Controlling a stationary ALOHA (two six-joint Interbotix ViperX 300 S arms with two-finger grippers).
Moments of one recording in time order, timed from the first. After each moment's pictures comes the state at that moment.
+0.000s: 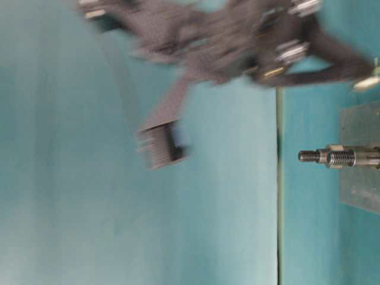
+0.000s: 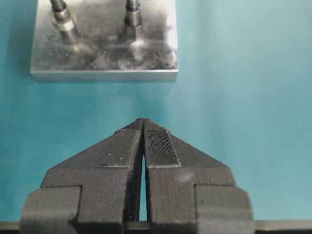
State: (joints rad) left arm -0.04 -0.66 1.05 0.02 0.22 -0.02; right arm 0.00 0.12 0.37 0.03 0.74 0.10
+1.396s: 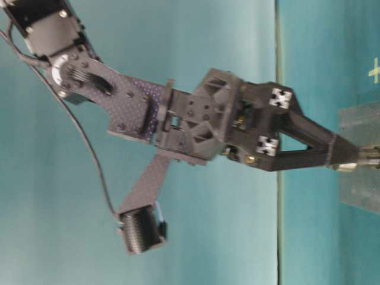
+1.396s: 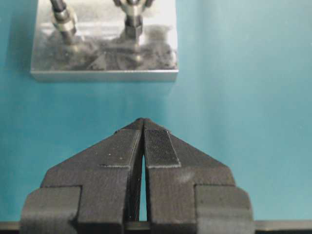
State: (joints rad) left arm -0.04 -0.66 1.05 0.02 0.22 -0.02; right arm 0.01 0.29 0.15 0.02 0.81 0.03
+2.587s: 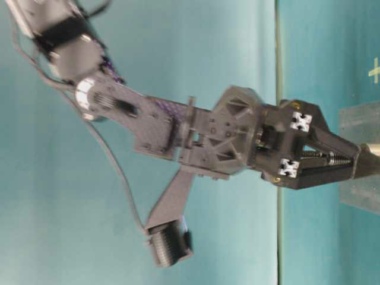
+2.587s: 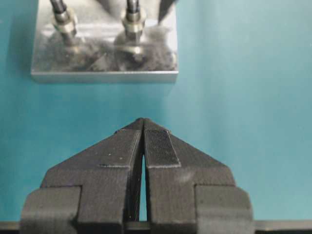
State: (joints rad) left arm -0.04 -0.66 1.05 0.02 0.22 -0.02; right arm -0.03 0.35 0.11 0.06 0.81 0.03
